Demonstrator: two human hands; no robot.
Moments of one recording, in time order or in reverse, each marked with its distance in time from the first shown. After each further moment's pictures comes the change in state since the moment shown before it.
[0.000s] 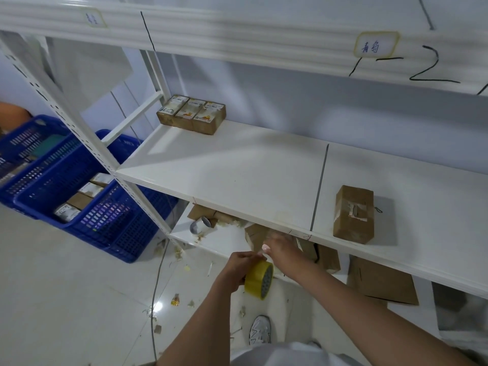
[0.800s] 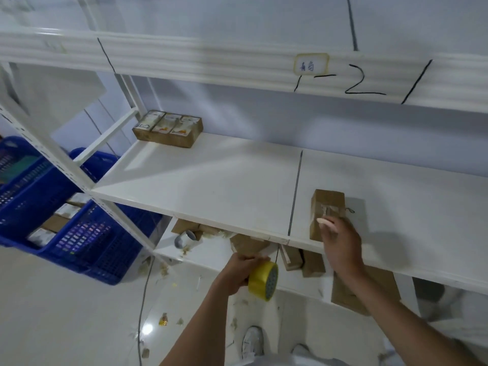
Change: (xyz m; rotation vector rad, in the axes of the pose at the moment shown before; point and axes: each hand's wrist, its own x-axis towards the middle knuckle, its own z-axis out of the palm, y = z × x) left_hand -0.010 0.030 0.043 0.052 -0.166 0.116; right_hand -0.092 0.096 -0.080 0.429 0.846 0.251
